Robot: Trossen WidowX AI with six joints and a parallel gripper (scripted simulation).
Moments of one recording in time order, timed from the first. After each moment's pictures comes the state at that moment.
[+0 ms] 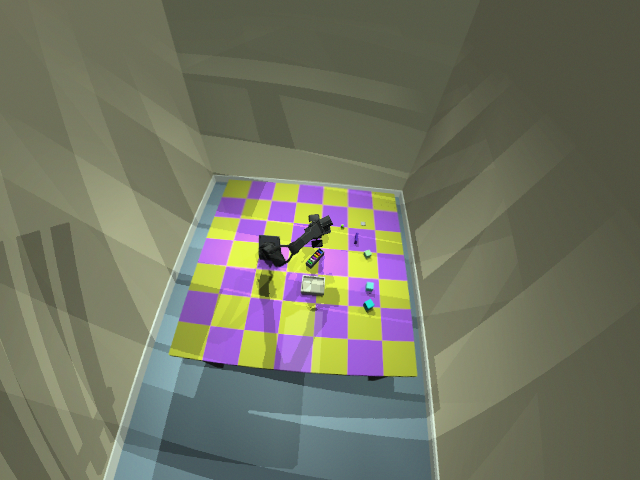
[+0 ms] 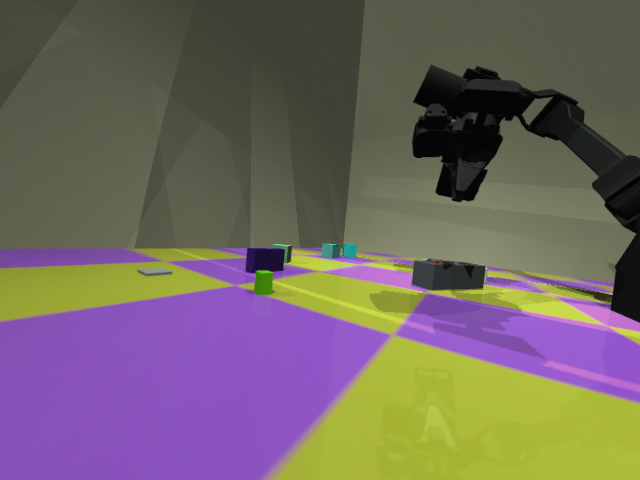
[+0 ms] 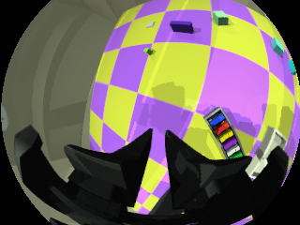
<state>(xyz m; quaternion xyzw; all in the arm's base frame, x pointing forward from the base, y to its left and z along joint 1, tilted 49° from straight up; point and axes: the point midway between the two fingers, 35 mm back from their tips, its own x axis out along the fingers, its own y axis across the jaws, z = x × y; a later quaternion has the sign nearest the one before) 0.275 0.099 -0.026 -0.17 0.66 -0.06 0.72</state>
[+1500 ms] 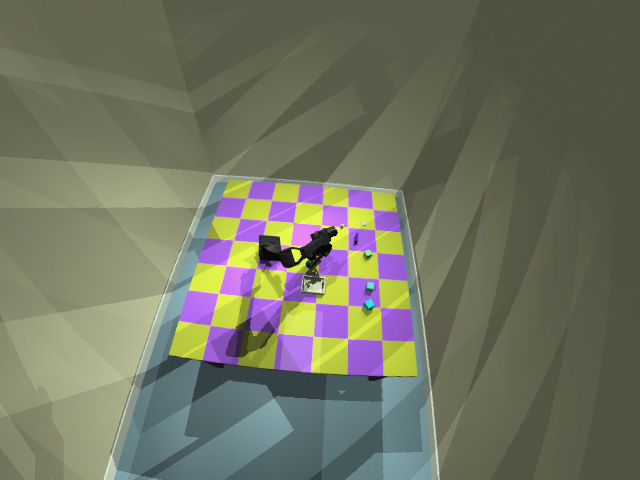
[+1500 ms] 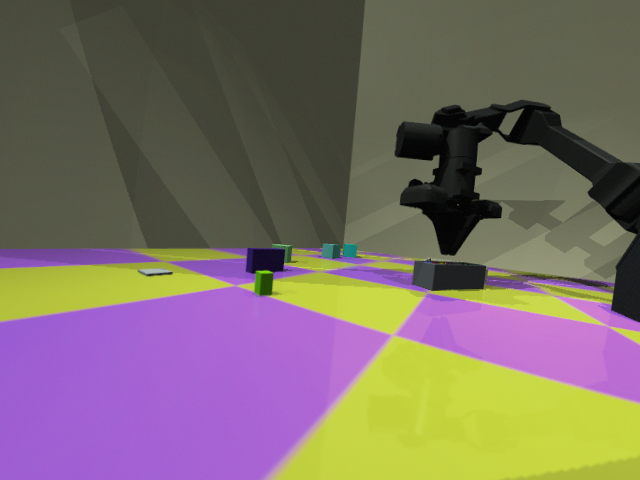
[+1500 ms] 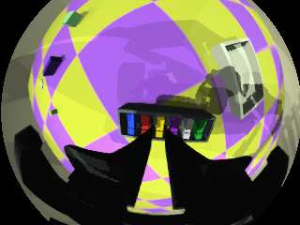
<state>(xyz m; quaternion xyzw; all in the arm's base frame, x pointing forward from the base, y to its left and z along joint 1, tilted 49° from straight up) 0.283 -0.015 -0.012 -0.06 0.52 -0.48 0.70</state>
